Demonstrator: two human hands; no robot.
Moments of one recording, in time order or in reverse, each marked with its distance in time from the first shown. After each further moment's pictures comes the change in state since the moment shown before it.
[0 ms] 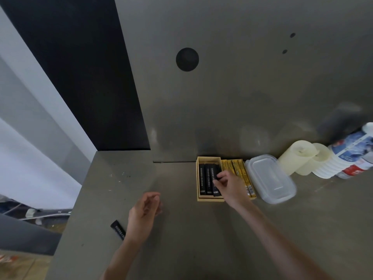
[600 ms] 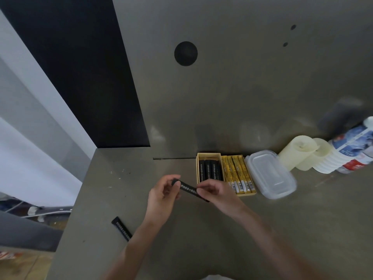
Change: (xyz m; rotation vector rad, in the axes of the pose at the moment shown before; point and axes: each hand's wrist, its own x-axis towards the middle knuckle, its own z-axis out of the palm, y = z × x) left_hand 0.016 0.035 0.044 -0.007 -0.101 0.111; right_hand -0.046 -0.034 0.001 0.487 -0.375 -0.068
